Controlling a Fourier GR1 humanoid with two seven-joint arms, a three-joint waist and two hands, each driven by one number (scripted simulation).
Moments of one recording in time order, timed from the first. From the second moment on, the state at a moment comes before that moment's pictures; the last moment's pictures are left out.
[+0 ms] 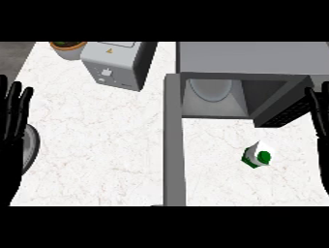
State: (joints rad) left arm 0.00 0.11 0.00 -2.10 -0.01 0.04 -0.02; right arm -0.01 -0.09 -0.01 -2.10 -0.03 0.01 0.01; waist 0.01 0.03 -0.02
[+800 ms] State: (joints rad) left arm 0.05 0.19 0.20 -2.08 0.27 -0.08 0.09; right arm 0.02 0.00 0.32 -2.12 0.37 -0.34 0.16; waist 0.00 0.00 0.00
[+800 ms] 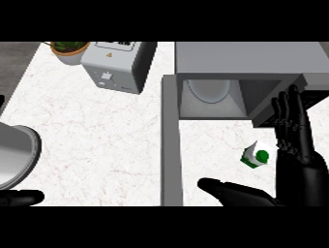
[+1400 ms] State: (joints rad) left arm 0.21 0.19 0.34 -2.18 0.41 -0.22 0.09; right arm 0.13 0.00 0.34 -2.10 0.43 -0.44 0.16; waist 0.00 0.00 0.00
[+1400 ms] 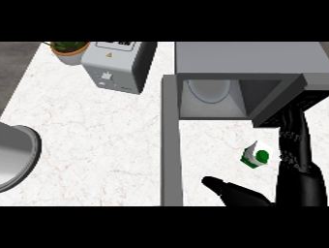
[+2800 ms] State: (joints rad) left arm 0.34 0.16 0.57 -2.22 0.60 -0.44 0.13; right arm 0.20 -0.02 -0.01 -1.50 0.05 -0.39 -0.43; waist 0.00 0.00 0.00
